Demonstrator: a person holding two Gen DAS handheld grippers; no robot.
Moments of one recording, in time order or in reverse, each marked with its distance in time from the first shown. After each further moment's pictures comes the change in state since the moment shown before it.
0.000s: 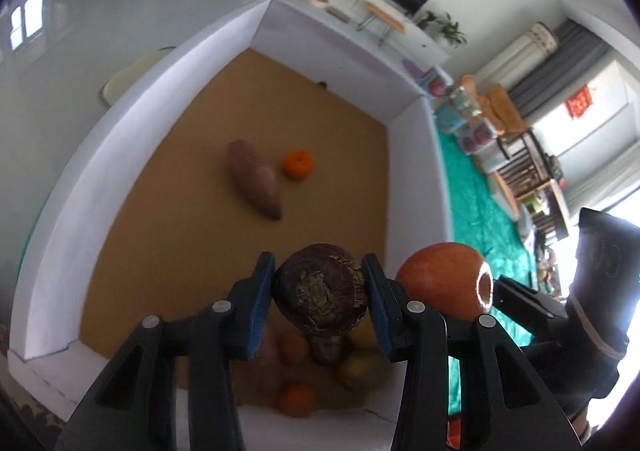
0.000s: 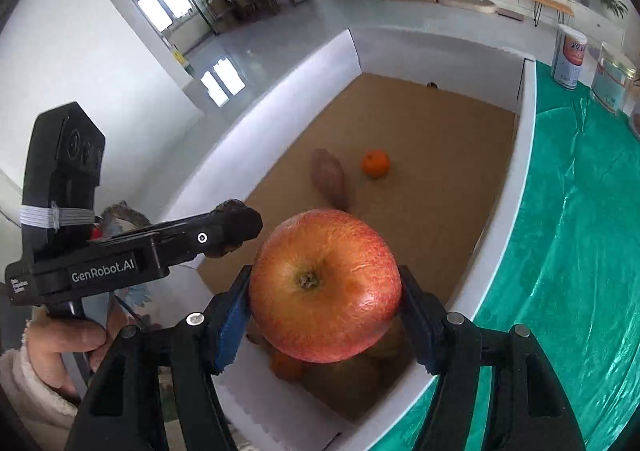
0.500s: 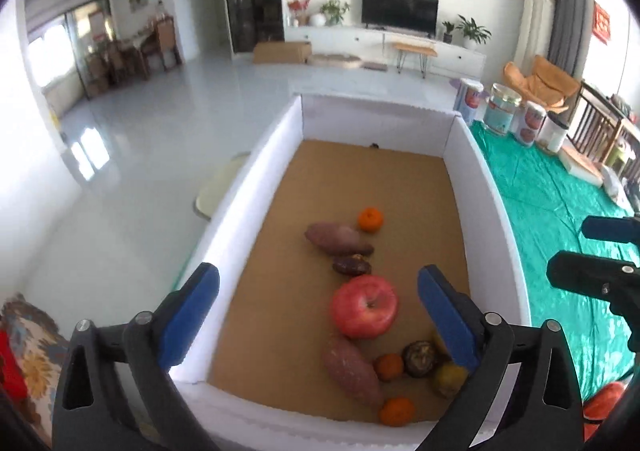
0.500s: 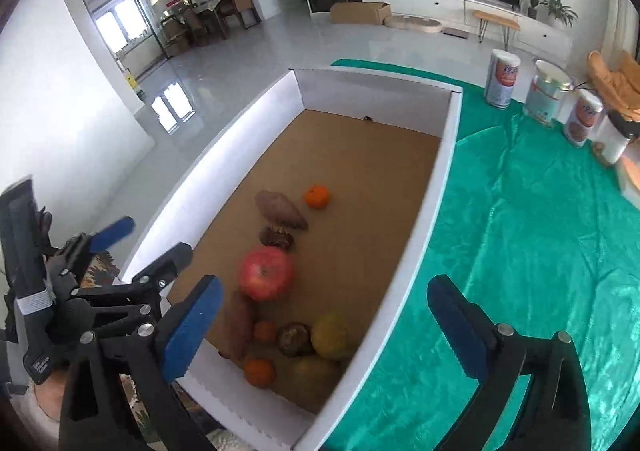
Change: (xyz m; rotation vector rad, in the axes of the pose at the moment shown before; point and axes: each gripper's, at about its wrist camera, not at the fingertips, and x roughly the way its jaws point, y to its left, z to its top) left arm -0.078 -0.060 -0.042 0.326 -0.325 0.404; right arm -0.093 0.005 -0.020 0.080 -0.109 -0.188
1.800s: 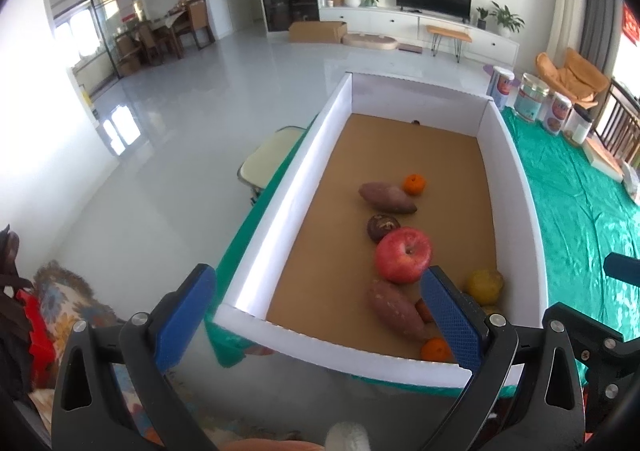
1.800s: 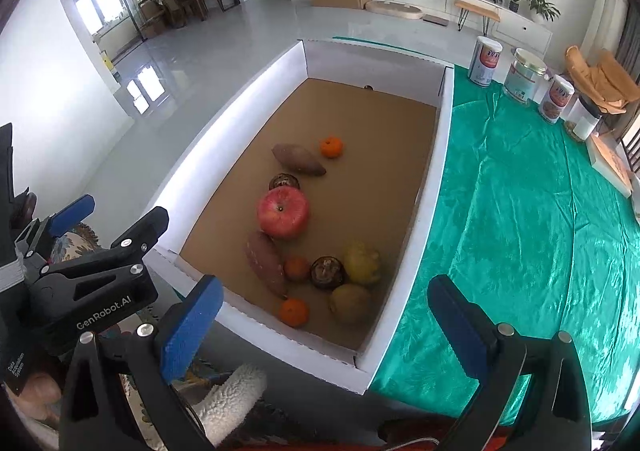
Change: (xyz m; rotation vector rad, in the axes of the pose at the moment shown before) left arm -0.032 0.040 -0.015 -0.043 0.115 0.101; right arm -0.017 0.057 -0.034 0.009 0.049 -0.087
